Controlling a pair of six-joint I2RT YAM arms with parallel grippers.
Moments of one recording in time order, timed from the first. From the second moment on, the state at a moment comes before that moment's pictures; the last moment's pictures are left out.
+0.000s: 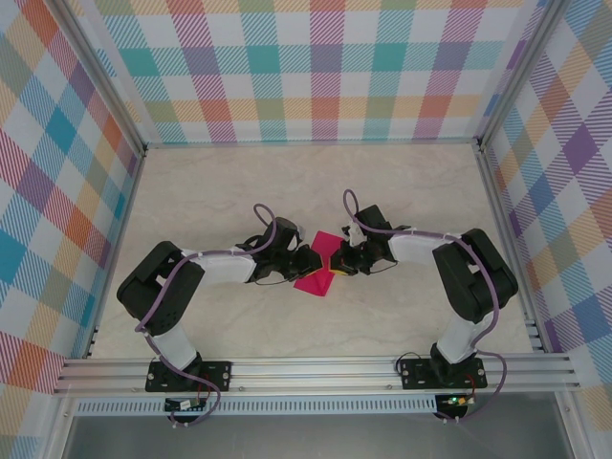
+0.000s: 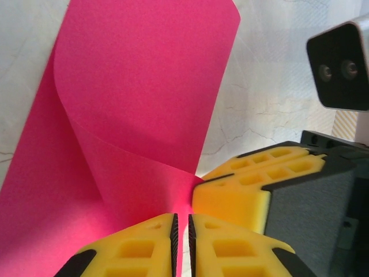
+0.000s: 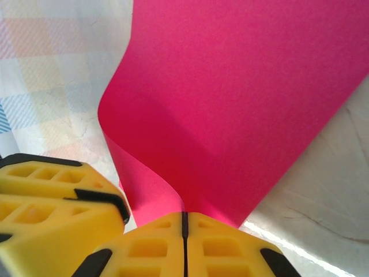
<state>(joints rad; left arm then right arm) -0.68 1.71 0.82 0.09 0.42 -1.02 0.51 1.74 0.88 -0.25 -0.64 0.67</state>
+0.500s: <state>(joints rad) -0.69 1.76 0.82 0.13 0.46 -1.02 0.51 1.75 0.89 -0.29 -0.59 0.65</state>
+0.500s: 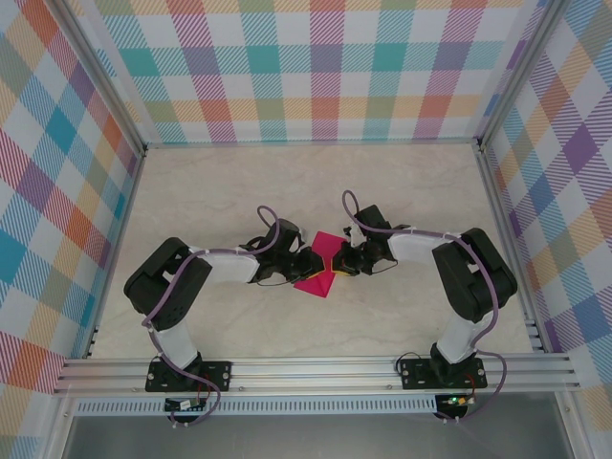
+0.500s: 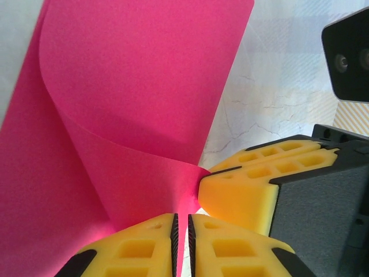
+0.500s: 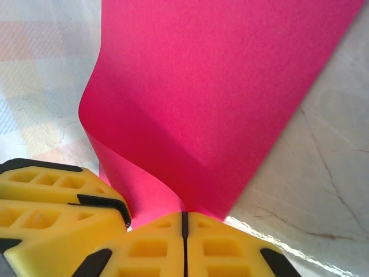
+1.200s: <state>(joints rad) -0.70 1.78 0.82 0.13 0.46 -1.02 0.51 1.77 0.90 -0.31 -0.56 0.65</state>
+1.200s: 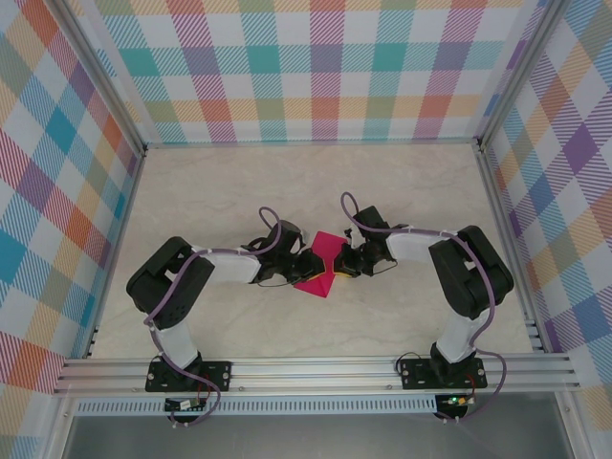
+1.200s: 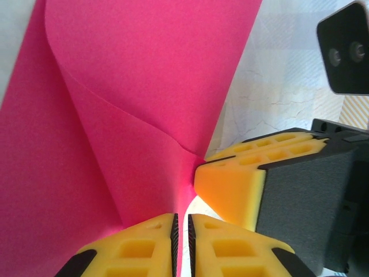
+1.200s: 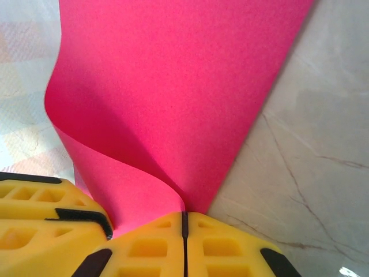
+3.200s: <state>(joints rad) -0.70 1.81 0.82 0.13 0.48 -1.02 0.51 1.79 0.92 -0.34 -0.55 0.63</state>
